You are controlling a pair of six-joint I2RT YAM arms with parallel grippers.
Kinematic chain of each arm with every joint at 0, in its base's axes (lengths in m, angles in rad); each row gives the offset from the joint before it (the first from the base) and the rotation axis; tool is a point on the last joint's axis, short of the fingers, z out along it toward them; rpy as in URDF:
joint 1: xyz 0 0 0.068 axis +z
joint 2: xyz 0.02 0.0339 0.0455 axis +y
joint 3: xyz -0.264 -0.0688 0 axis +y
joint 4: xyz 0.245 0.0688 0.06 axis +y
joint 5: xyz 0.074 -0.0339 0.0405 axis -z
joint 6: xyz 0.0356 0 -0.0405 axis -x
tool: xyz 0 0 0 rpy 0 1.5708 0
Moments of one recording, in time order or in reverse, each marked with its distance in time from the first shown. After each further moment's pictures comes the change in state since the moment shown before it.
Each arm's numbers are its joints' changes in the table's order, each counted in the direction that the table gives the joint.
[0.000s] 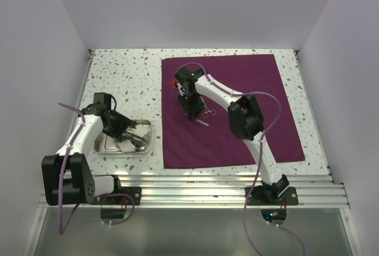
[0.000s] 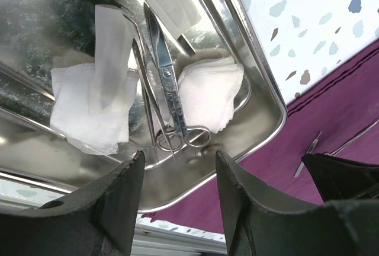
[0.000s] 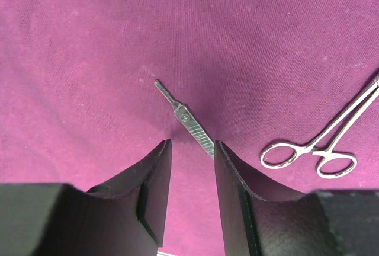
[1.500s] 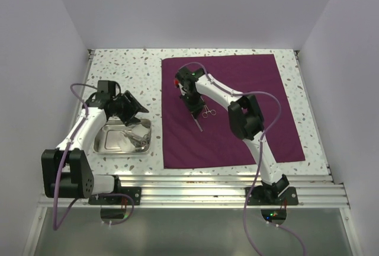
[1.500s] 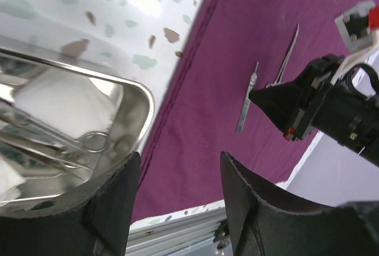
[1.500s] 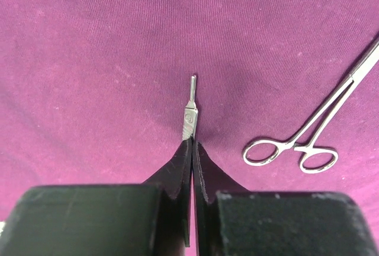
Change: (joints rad) left arm -0.071 0.038 -0.117 -0.172 0.224 -0.192; right arm -0.005 0.007 -0.004 0.015 0.053 0.015
